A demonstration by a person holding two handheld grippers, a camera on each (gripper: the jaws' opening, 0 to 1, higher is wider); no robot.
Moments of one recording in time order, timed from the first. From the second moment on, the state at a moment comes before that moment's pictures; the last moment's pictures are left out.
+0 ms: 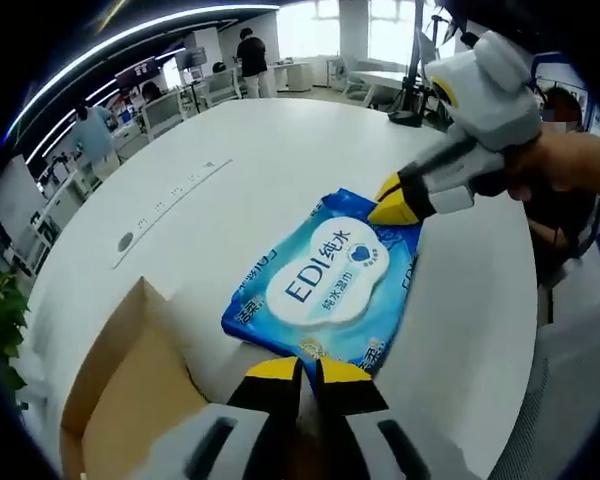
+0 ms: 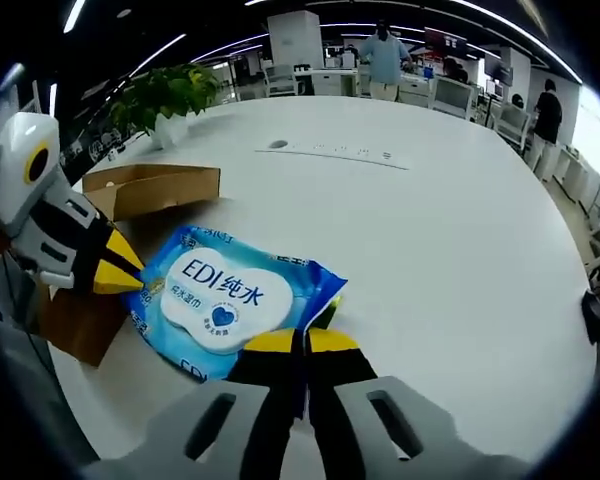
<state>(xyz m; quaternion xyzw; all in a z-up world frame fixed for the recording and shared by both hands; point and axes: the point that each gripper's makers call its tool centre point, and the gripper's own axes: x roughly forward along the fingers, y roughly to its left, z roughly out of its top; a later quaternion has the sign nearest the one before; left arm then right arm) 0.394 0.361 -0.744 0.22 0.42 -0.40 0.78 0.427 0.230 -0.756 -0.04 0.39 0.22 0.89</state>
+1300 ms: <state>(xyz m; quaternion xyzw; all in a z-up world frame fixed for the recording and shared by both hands) 0.368 0.396 -0.685 0.10 0.39 -0.41 0.82 0.381 0.243 -0.697 -0.15 0.38 0.28 0.87</state>
